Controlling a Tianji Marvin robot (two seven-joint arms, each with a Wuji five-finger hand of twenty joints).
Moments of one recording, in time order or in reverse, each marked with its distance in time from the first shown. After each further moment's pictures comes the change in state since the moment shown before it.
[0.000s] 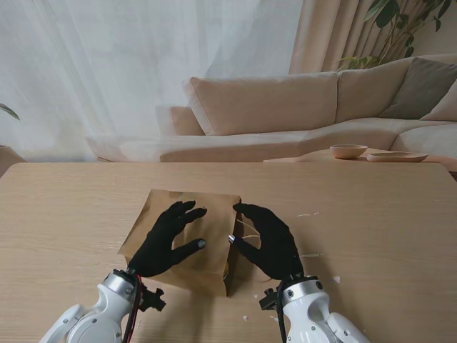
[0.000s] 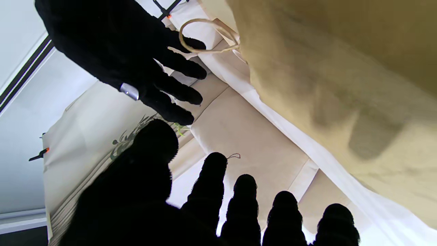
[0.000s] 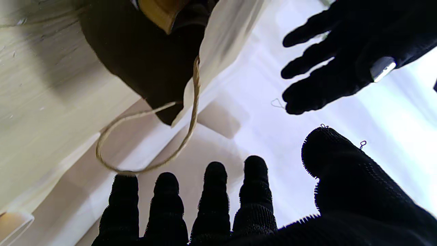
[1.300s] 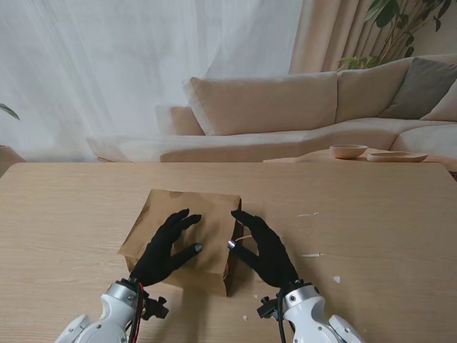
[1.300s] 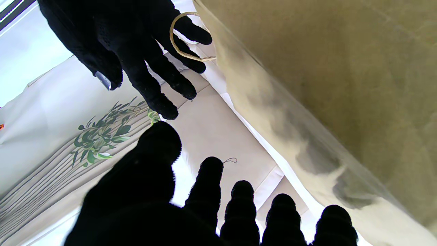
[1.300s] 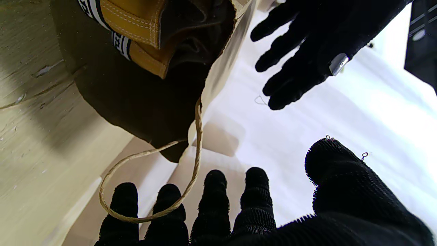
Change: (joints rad) left arm 0.020 -0.022 0.017 0.039 -0.084 0.059 0.026; right arm 0.015 -0.008 0.015 0.119 0.182 -0.187 0.044; left_hand 0.021 0.017 -0.009 0.000 -0.076 -0.039 0.061 -0.033 -0.029 -0.037 -0.073 -0.010 0.000 -0.025 -0.024 -0.088 0.001 -0.025 -0.011 -0.048; right_hand -0.003 0.097 -0.123 0.000 -0.075 -0.002 -0.114 0.051 0.000 0.000 -0.175 -0.073 -0.046 -0.038 -0.142 -0.011 -0.075 -0.015 -0.085 0.006
